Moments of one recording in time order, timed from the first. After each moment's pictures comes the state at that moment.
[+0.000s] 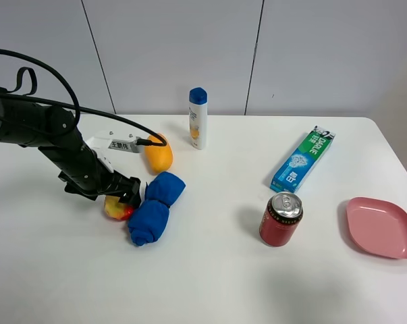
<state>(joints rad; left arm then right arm) -0.32 1.85 -0.93 -0.27 0.49 0.17 -0.10 0.00 -0.50 -0.03 1.06 -0.02</state>
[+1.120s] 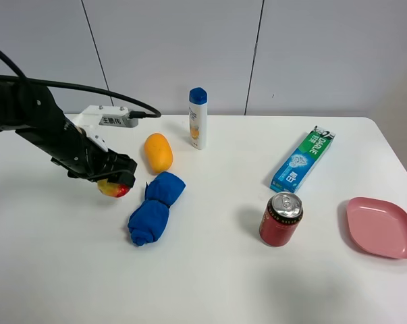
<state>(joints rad) -0.33 1.66 -0.94 -0.32 0.53 0.17 -0.10 0.00 -0.50 -0.03 1.06 -0.02</state>
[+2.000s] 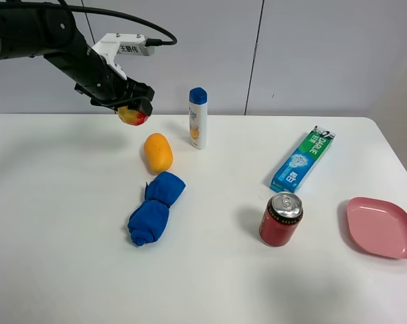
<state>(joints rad) -0.27 1.94 -1.53 -0.27 0.64 0.20 -0.10 0.00 -0.50 -0.03 1.06 -0.02</state>
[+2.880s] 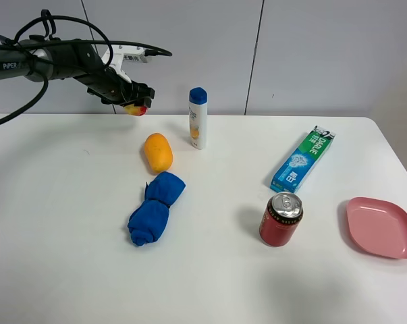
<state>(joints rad) -0.20 2.26 -1.77 -0.31 0.44 0.25 -0.10 0.00 -0.50 -0.03 1.06 -0.02</state>
